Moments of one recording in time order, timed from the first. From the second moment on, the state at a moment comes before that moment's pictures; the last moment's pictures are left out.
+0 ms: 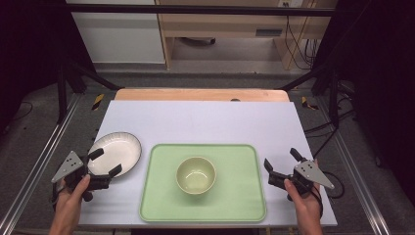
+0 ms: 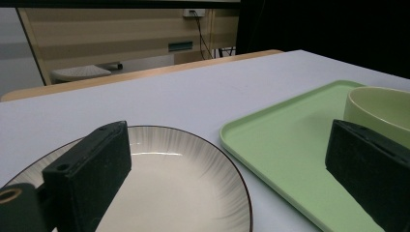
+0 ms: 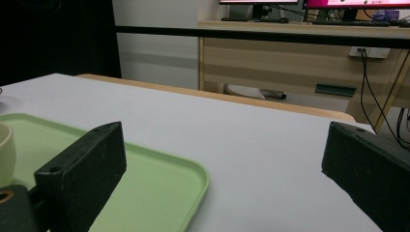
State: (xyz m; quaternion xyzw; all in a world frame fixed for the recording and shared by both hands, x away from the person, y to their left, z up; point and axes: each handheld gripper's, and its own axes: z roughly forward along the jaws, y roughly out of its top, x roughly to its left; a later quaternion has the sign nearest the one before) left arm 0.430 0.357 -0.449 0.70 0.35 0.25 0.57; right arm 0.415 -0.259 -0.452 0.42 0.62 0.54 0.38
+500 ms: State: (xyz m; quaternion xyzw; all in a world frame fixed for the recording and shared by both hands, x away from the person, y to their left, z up) left arm 0.425 0.362 -0.453 0.68 0.35 0.25 0.60; right arm 0.415 -0.260 -0.453 0.42 0.62 0.55 0.38
